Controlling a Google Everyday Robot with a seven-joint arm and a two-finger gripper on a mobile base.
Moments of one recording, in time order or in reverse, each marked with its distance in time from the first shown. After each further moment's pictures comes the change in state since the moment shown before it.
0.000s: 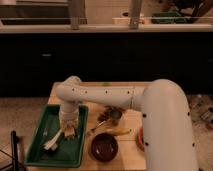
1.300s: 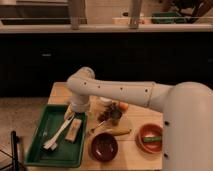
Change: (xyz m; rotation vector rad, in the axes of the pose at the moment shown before) arm 0.002 0.070 -0.071 -0.046 0.151 0.225
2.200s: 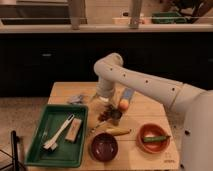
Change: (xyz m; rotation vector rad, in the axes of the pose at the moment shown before) arm 0.052 0.123 -0.056 -0.055 0.074 0.369
